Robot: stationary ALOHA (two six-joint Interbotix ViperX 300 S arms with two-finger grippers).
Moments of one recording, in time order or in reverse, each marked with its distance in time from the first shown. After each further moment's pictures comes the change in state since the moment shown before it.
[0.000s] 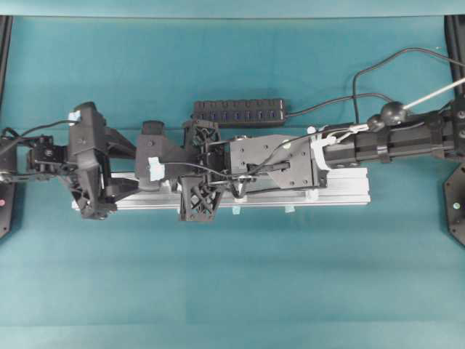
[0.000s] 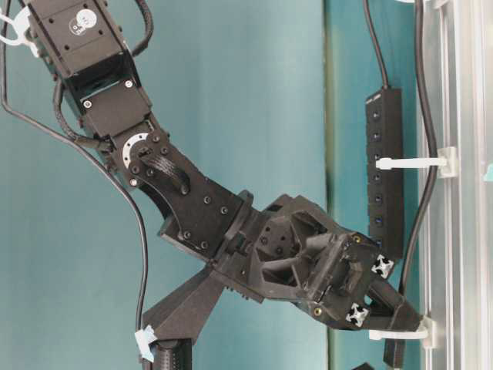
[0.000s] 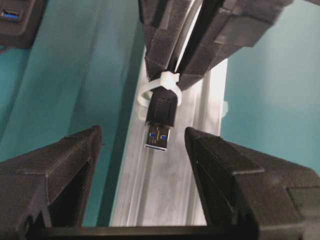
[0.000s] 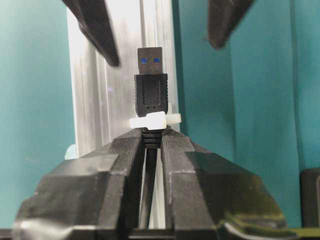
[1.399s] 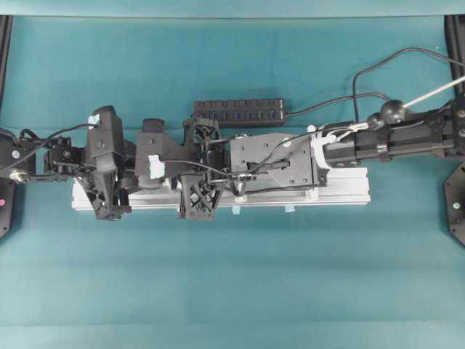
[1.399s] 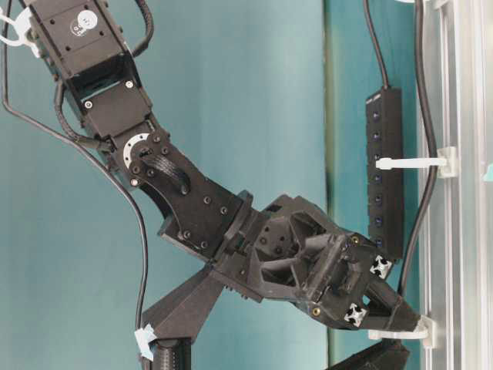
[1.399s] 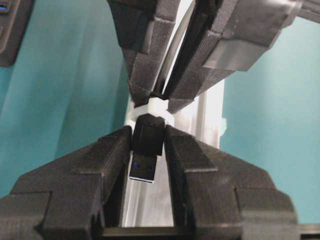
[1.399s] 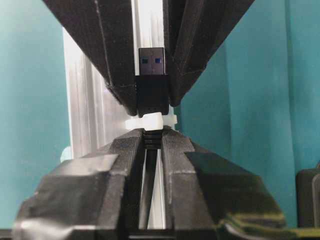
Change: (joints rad) left arm -0.003 0.094 -0.049 0.003 -0.049 0.014; right arm -0.002 0.000 0.002 -0.002 -0.006 0.000
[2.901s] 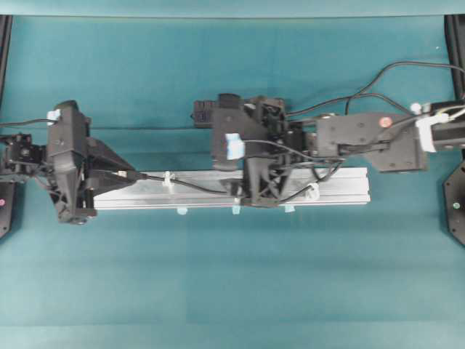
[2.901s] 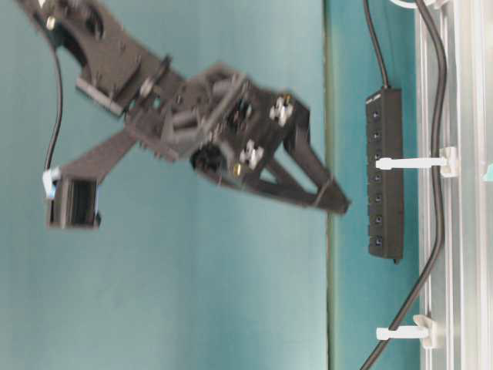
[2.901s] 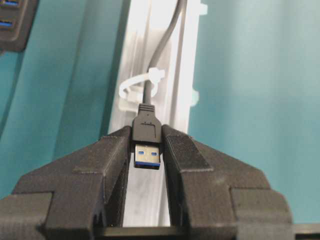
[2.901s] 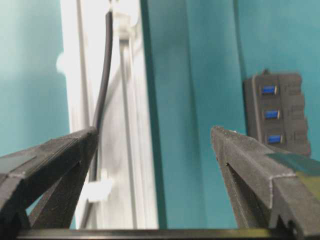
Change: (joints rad) left arm -0.046 -0.345 0.049 -0.002 0.304 -0.018; right arm -0.038 -0.385 0.402 -0.018 -0.098 0.002
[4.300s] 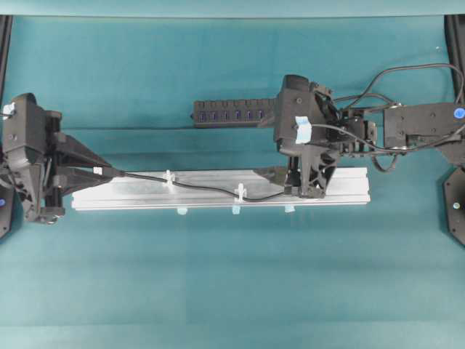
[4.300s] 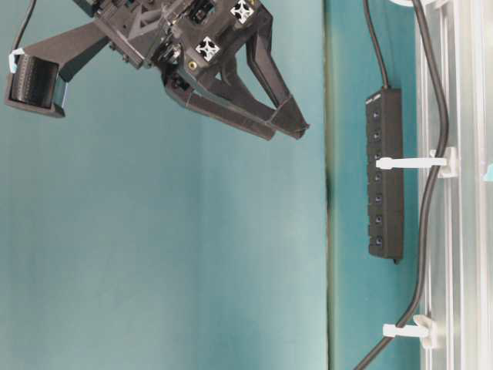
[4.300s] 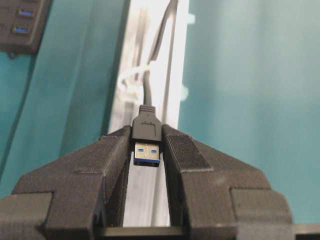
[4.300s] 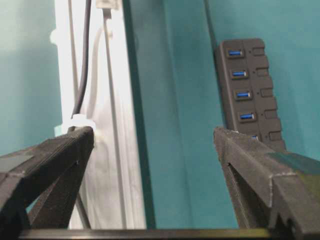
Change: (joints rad) left arm -0.003 -0.212 0.034 0.000 0.106 0.000; right arm -0.041 -0.213 0.207 0.002 -0.115 0.003
